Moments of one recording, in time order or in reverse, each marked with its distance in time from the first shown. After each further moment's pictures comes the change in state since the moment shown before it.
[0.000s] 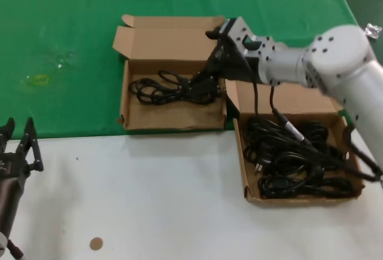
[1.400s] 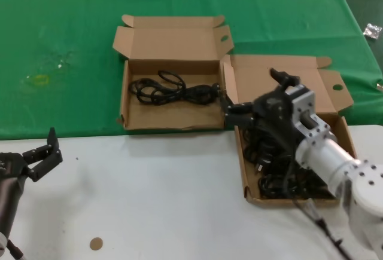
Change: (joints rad) left arm 0.000 0.000 0.000 0.000 0.000 0.000 0.000; right arm -0.717 0.058 0.260 0.654 0.257 0.456 -0.007
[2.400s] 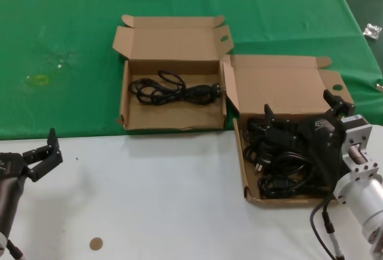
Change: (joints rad) left arm 0.000 0.000 0.000 0.000 0.000 0.000 0.000; right arm -0.316 0.025 0.114 0.289 0.114 0.201 -0.003
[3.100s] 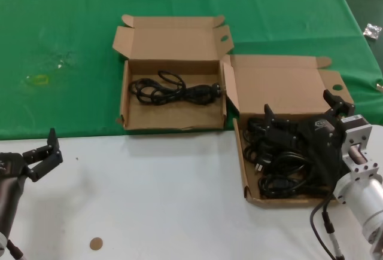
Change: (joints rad) left arm 0.000 0.000 0.000 0.000 0.000 0.000 0.000; right arm 0.000 0.000 0.000 0.000 0.000 0.000 0.000
